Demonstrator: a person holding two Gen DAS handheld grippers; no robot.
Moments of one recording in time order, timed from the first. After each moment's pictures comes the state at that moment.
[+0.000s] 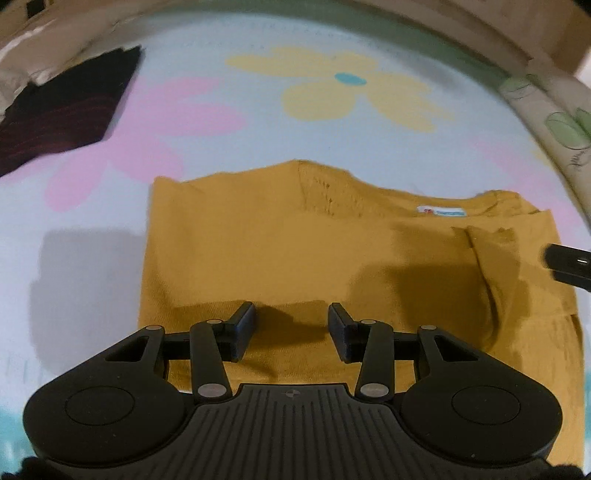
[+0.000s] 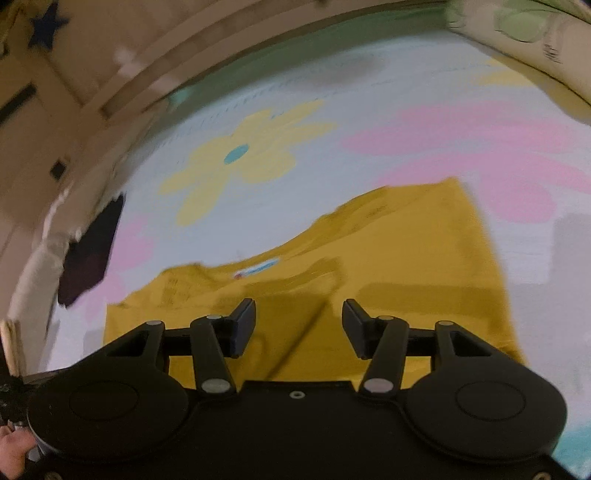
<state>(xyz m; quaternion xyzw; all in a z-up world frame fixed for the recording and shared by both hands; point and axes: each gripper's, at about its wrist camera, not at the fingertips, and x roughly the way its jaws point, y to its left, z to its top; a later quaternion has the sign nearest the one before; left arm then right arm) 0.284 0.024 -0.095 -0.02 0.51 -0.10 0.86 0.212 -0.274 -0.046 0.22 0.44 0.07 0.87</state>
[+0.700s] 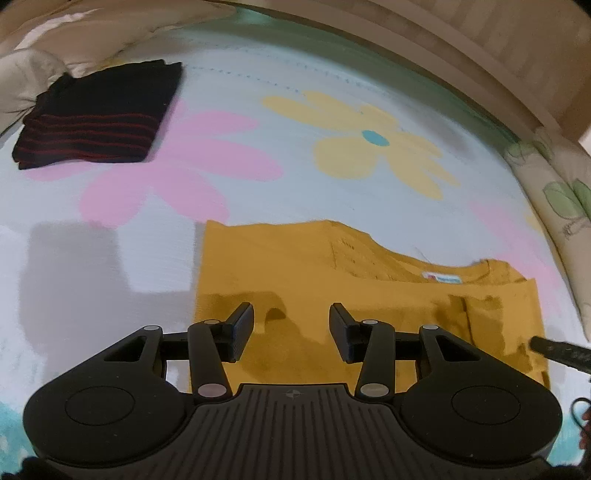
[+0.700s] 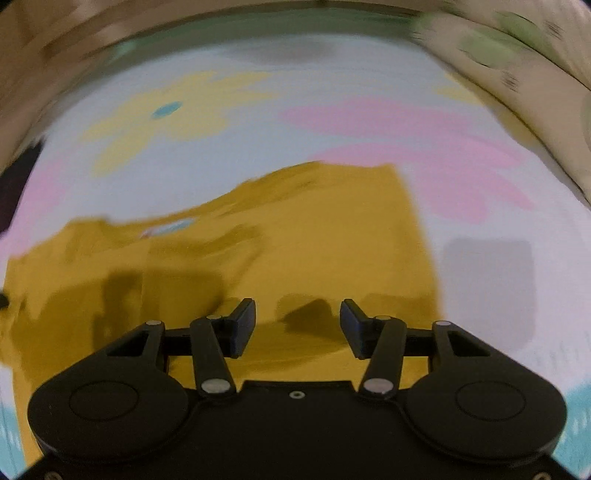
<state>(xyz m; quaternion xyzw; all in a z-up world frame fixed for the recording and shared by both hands) 0.289 0.071 -0.067 -0.11 0.47 -0.08 0.87 0.206 -0.283 -0.062 0.11 0.48 -0.06 0.87</state>
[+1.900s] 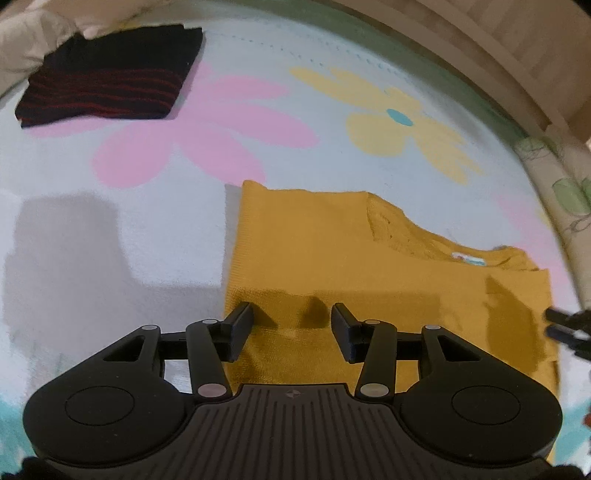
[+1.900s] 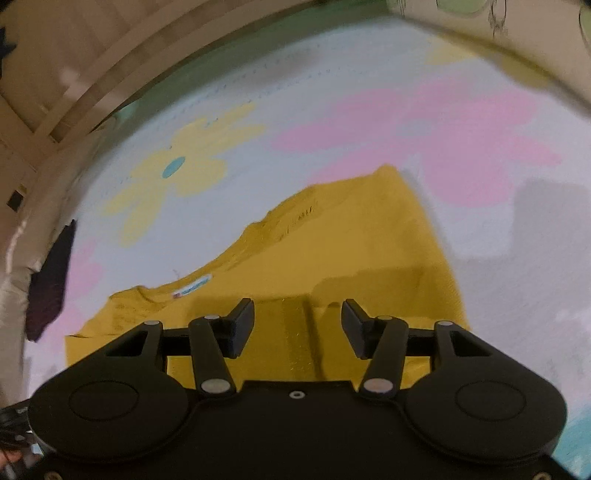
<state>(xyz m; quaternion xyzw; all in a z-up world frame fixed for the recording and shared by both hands) 0.289 0.103 -0.096 -0.14 0.50 -0.08 0.85 0.218 -0.323 -0.074 0.26 0.45 0.00 0.85</state>
